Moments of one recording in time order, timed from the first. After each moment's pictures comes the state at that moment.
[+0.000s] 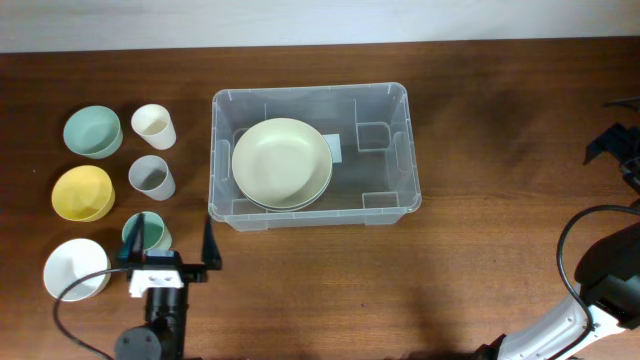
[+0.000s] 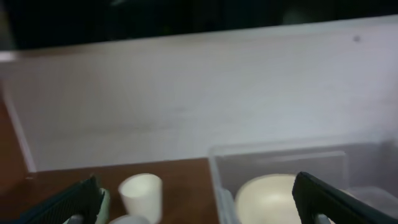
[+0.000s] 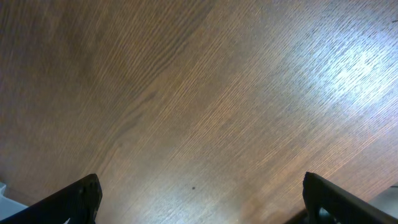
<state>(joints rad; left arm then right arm) 0.05 0.07 0.10 0.17 0.06 0.06 -0.64 2.02 2.04 -1.55 -0.02 0.31</state>
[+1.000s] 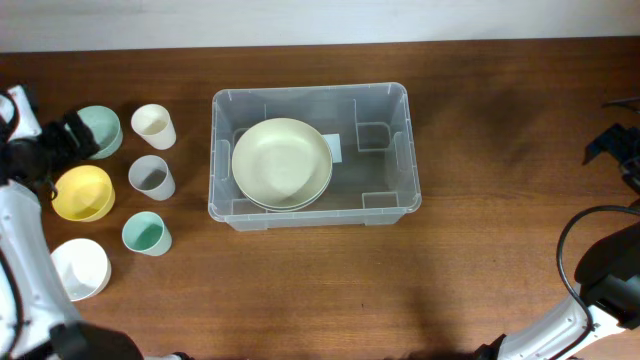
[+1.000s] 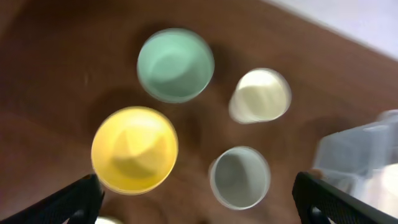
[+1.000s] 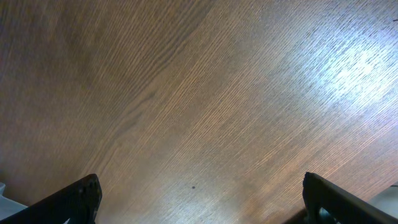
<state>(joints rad) 0.53 1.58 1.56 -0.89 0.17 0.00 -0.64 2.02 2.04 -1.55 -0.02 0.31</state>
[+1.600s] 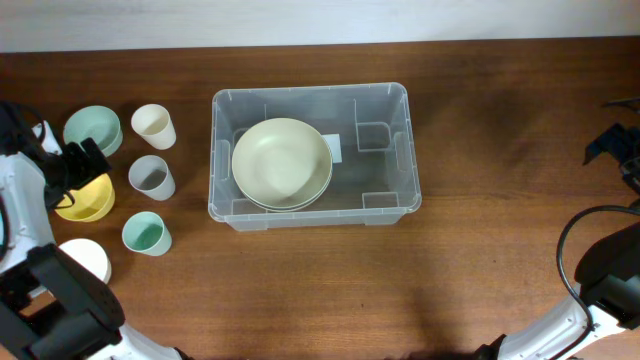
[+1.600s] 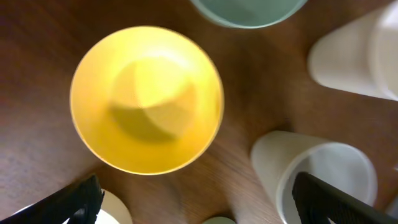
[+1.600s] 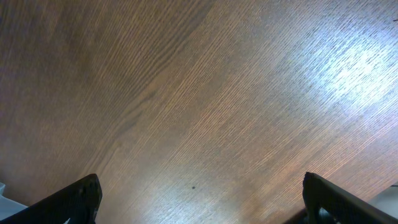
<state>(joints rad) 0.54 1.86 1.56 -0.95 0.08 -0.09 -0.64 2.02 2.04 -1.55 -0.02 0.31</state>
